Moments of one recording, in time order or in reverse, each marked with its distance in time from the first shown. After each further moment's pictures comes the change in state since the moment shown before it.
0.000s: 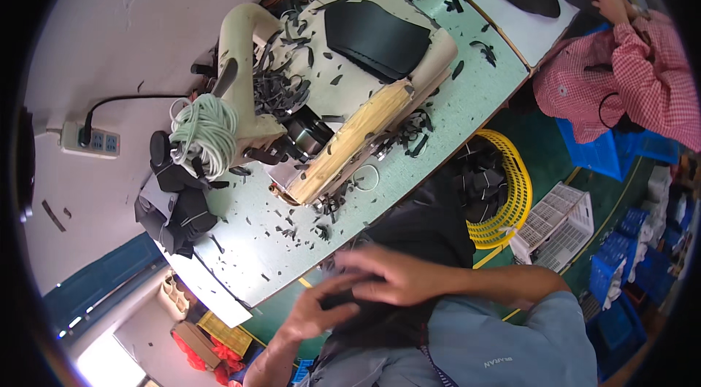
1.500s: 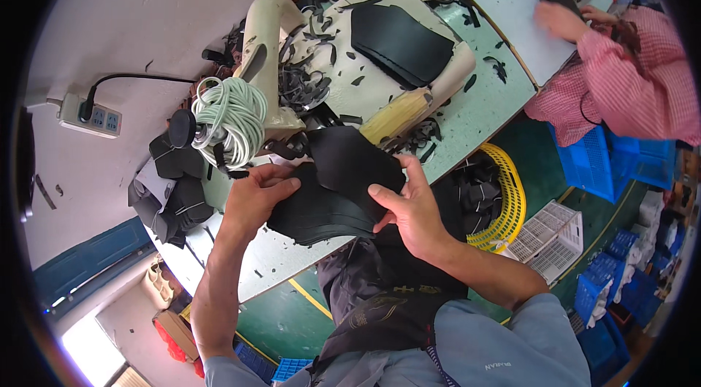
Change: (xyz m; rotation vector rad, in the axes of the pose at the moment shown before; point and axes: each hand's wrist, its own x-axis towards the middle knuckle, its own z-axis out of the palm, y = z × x) left_hand 0.093 0.068 -0.104 0.095 0.433 0.067; right_hand 0.059 -0.017 -0.039 0.727 0.708 -0.032
